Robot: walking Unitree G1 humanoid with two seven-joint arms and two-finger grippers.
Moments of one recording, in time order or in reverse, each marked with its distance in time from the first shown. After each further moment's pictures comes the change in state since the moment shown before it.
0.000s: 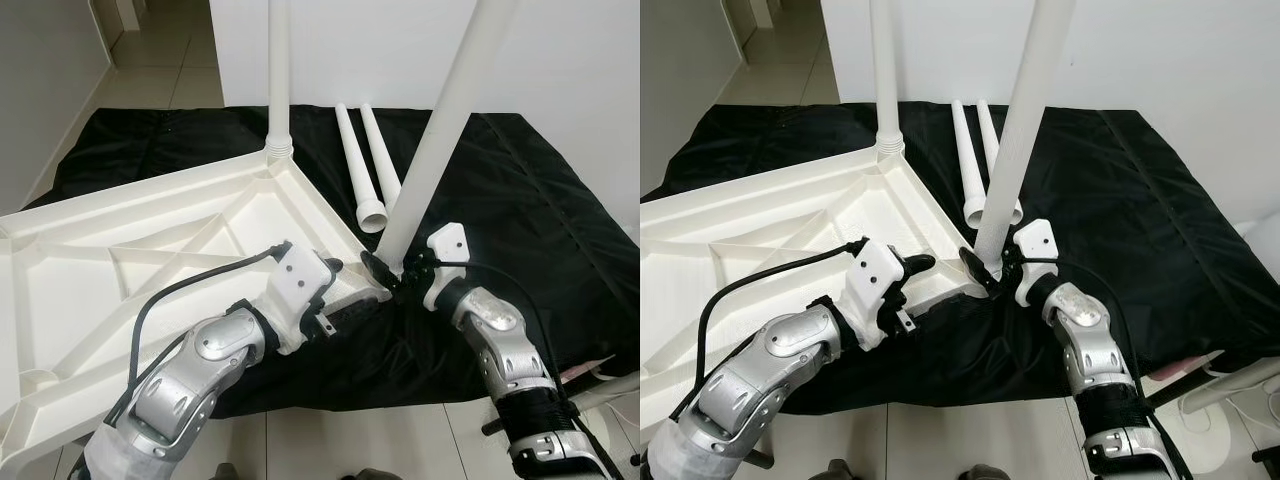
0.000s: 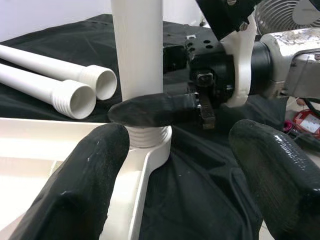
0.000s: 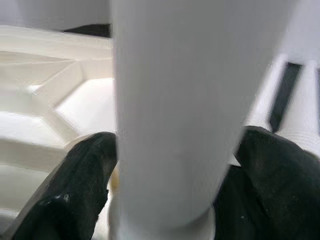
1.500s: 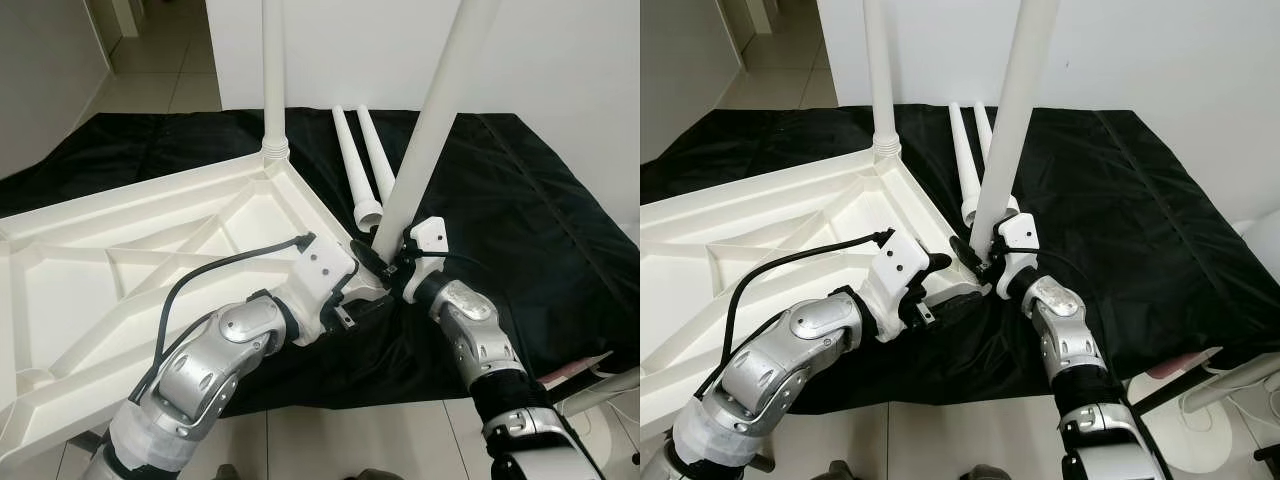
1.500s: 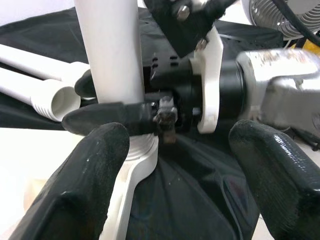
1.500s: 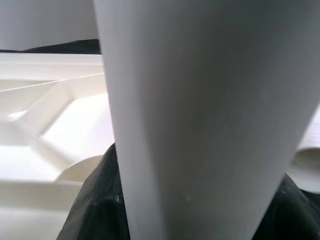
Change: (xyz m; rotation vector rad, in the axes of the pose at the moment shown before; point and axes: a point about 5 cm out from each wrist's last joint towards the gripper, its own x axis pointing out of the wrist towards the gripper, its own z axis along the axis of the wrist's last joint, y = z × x) left arm 0.018 -0.001 0.007 -0.010 0.024 -0.014; right arm 0.030 0.026 -0.007 0.120 -0.033 -0.127
